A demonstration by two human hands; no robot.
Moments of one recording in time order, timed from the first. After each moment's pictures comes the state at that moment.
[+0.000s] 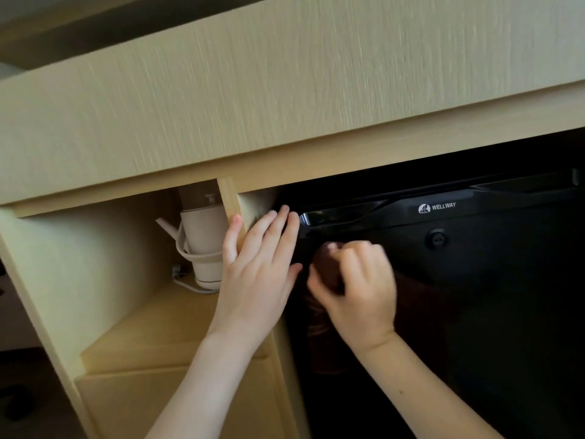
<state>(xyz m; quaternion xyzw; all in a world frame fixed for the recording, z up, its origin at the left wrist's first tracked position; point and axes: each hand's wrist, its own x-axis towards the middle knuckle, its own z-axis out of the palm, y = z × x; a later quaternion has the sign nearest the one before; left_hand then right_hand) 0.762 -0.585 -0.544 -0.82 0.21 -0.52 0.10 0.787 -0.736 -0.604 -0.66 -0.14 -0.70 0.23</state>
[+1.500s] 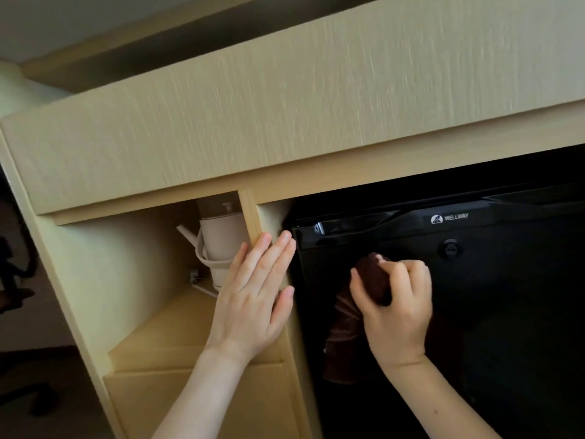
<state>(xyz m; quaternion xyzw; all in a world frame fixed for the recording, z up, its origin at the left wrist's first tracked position) 0.780 -0.543 -0.569 -0.78 0.29 -0.55 0.05 0.782 -0.745 -0.618 -0.63 -0.06 -0.70 0.34</state>
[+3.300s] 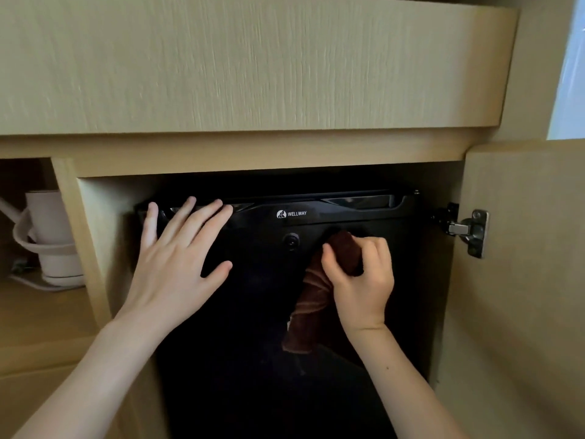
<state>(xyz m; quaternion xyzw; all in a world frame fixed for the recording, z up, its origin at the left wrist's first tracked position) 0.767 -0.657 -0.551 -0.85 0.27 -0.46 -0.05 0.745 -0.909 -0.611 -0.65 -0.05 -0.68 0.33</state>
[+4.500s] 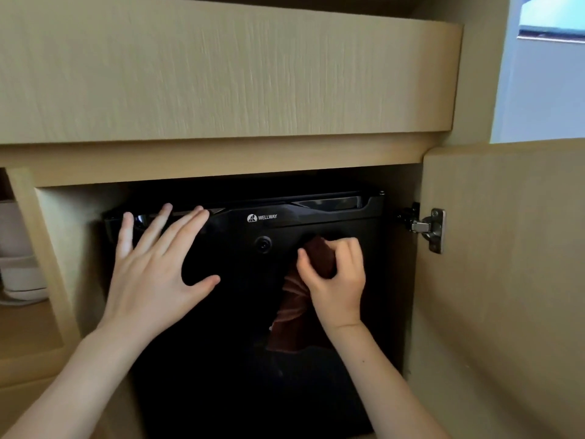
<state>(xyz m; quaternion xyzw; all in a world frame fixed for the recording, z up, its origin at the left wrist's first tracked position) 0.765 -0.669 -0.555 -0.86 0.25 -0.44 -0.04 0.743 -0.919 -0.615 -0.65 -0.06 -0.67 0.35</state>
